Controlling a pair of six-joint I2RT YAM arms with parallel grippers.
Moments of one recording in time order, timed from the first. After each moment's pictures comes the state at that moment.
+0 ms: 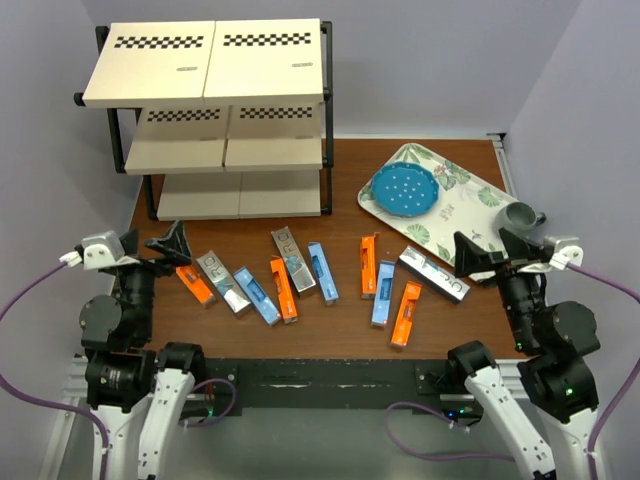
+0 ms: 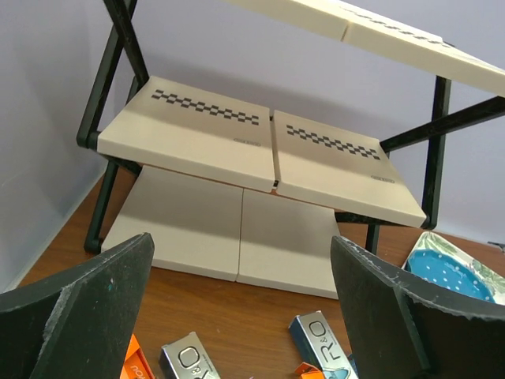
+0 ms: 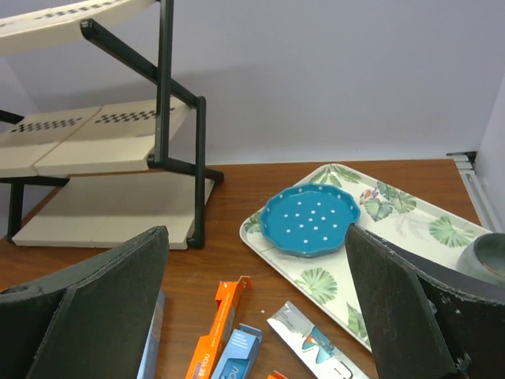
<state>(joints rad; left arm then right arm) -0.08 0.23 0.77 -0.35 -0.17 -0.26 0.35 0.25 0.87 -0.46 0.19 0.16</state>
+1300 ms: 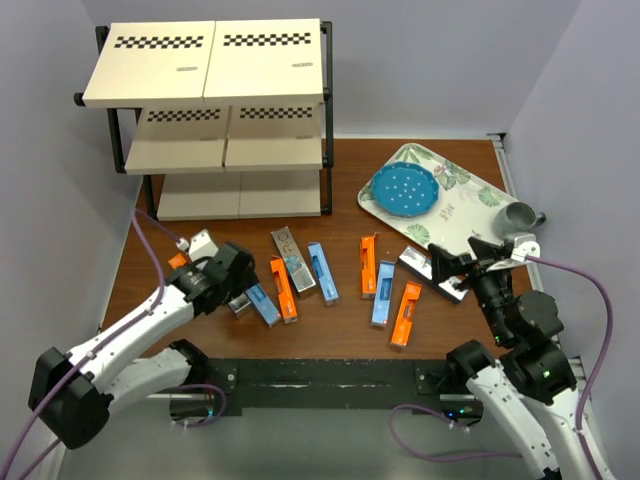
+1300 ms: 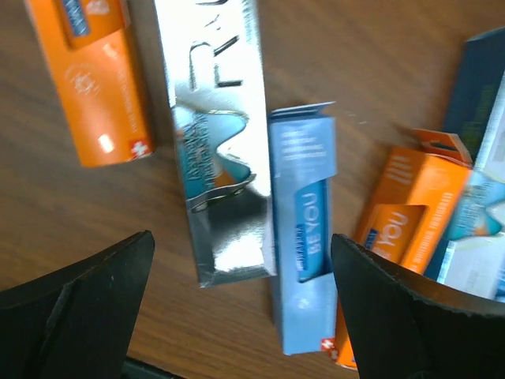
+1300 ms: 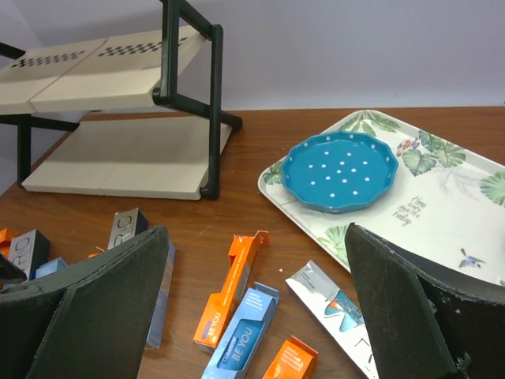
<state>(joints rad) -0.61 0.96 0.66 -0.83 -0.48 -1.14 0.46 0.21 0.67 -0.41 0.21 0.20</state>
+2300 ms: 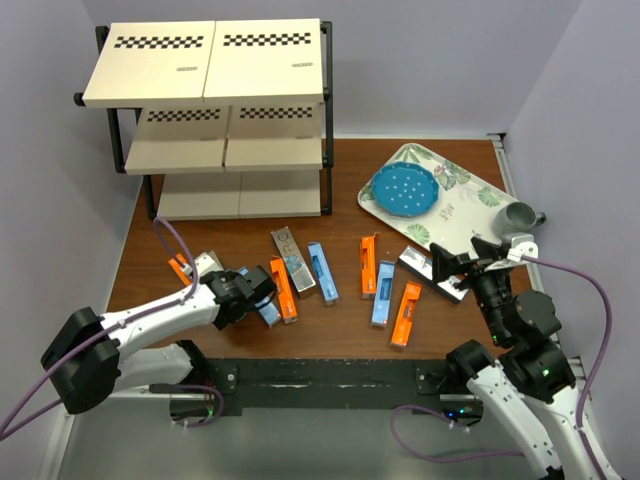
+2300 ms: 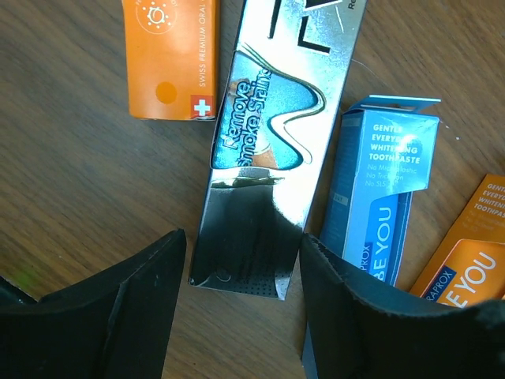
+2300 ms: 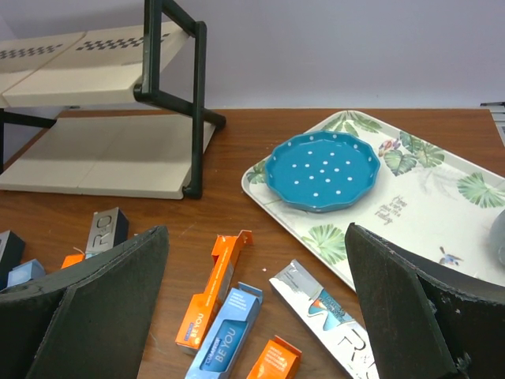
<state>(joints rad) -0.82 1.15 0.60 -0.96 -0.66 -1.62 0.49 0.21 0.66 -0.40 0.28 0.16</state>
